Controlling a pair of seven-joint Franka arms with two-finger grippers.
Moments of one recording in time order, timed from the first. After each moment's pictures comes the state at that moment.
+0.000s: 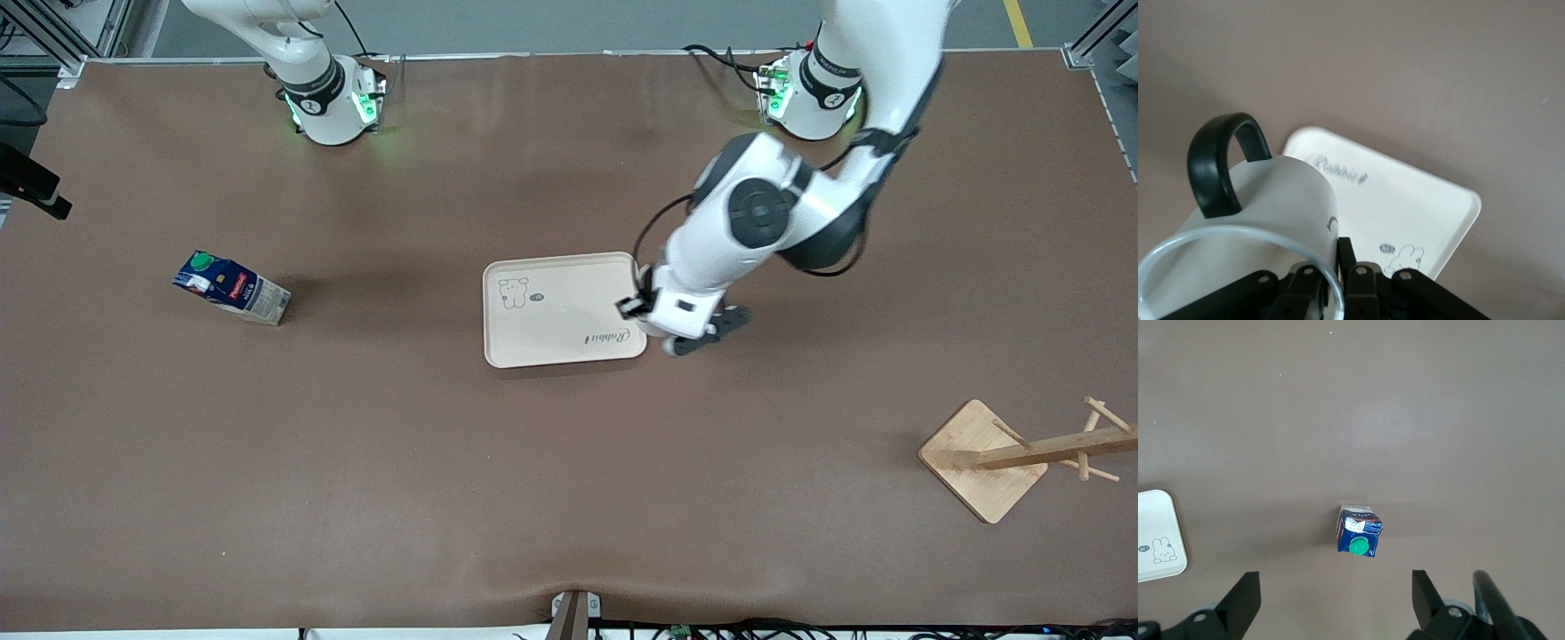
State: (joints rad) left arm -0.30 0.49 -0.40 -1.64 -0.11 2.14 -1.10; right arm -0.02 -0.08 -0.10 -1.56 -0.02 1.52 -0.02
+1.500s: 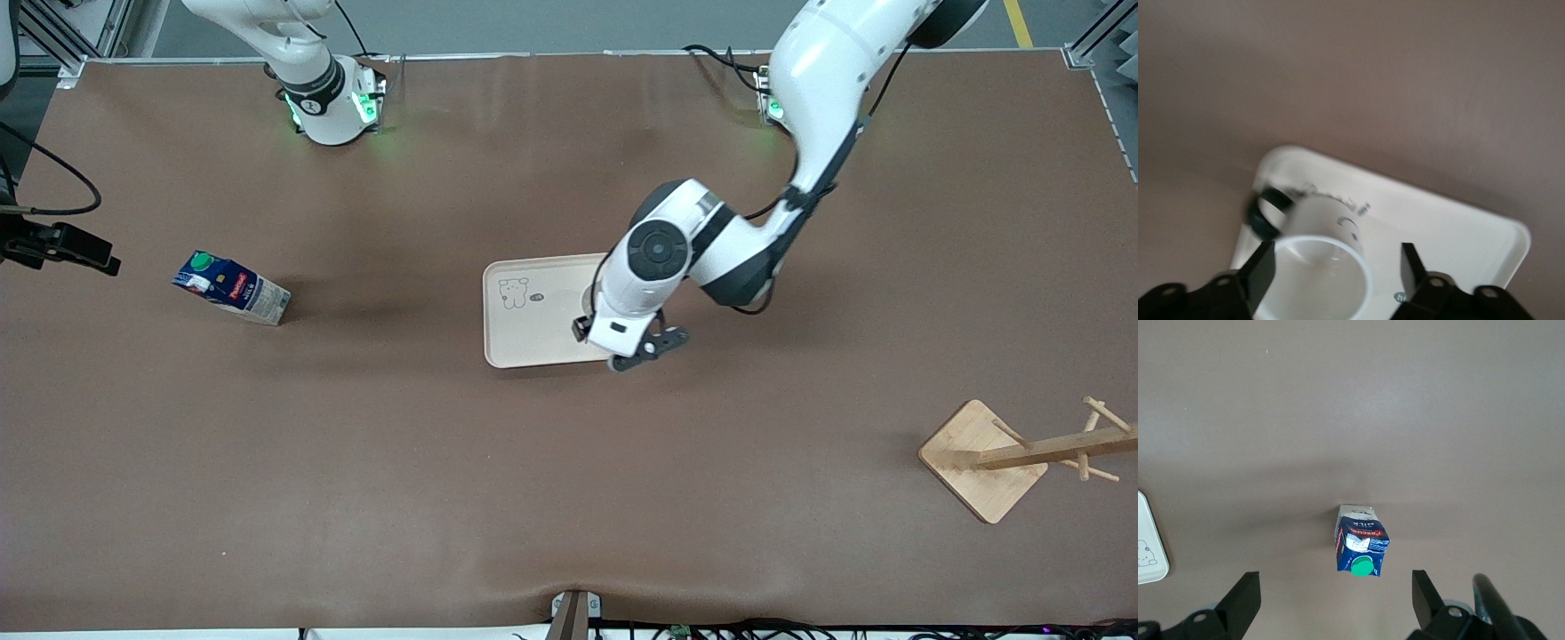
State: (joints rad) left arm -0.37 0.62 -0.35 -1.47 0.09 2.07 -1.12; right arm -0.02 0.07 -0.09 -1.56 -0.02 1.57 -0.01
